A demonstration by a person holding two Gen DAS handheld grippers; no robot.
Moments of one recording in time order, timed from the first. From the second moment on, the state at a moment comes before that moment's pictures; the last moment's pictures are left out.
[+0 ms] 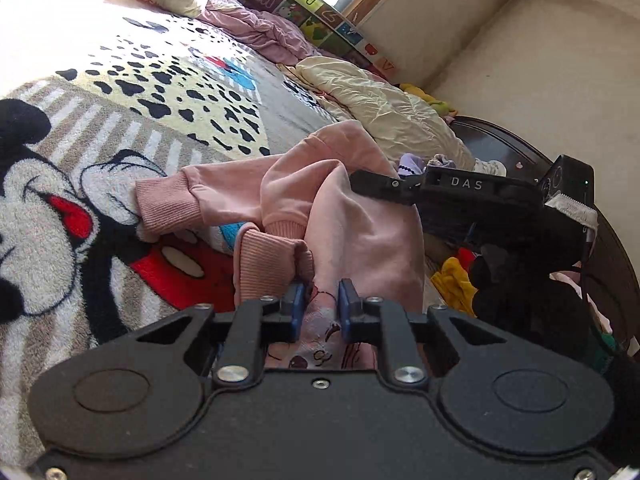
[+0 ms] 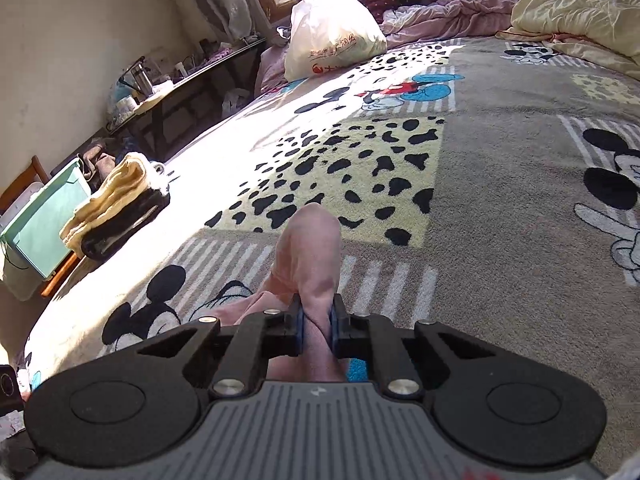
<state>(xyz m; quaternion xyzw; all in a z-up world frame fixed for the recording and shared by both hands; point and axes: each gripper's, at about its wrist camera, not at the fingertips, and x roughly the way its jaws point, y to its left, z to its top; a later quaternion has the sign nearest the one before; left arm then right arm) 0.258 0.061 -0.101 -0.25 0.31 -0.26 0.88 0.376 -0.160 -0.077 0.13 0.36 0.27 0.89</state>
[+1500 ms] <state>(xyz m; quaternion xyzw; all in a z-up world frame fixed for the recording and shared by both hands) 0.187 0.210 -0.063 -0.38 0.12 -0.07 0.91 0.162 -0.293 -0.090 0.19 0.23 0.16 0.94</state>
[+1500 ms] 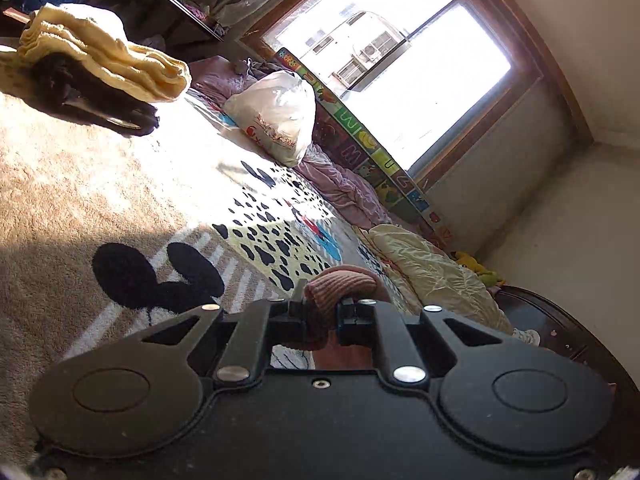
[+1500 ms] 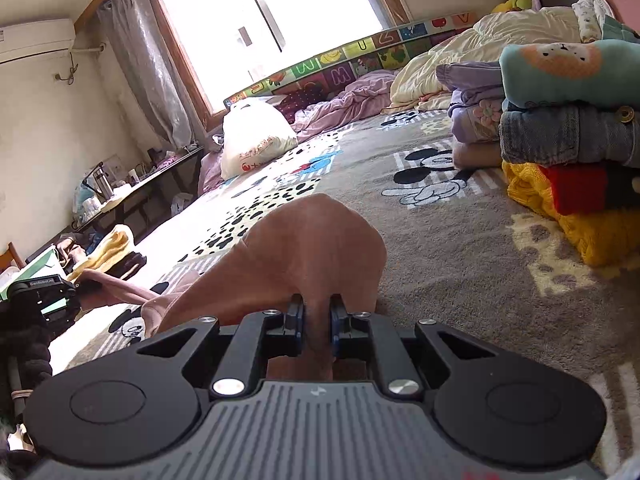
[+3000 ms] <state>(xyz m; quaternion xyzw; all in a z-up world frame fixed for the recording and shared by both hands) 0.251 0.044 -0.094 0.00 0.27 -0.11 0.96 0.193 -0.238 -0.085 0.32 0.31 0.25 0.86</state>
